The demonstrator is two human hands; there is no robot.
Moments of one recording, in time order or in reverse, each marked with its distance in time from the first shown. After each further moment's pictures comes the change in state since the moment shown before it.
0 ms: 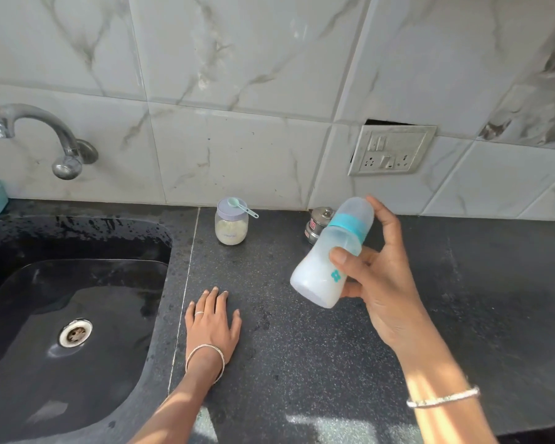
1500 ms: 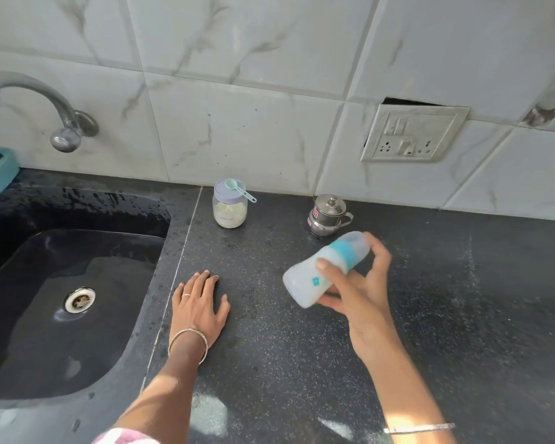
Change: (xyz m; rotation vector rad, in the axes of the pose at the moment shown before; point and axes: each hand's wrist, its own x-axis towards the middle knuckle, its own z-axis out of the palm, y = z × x) left_hand 0.002 0.009 -0.003 0.042 0.013 -0.042; right_hand 0.012 0.056 -0.037 0.079 0.182 0.287
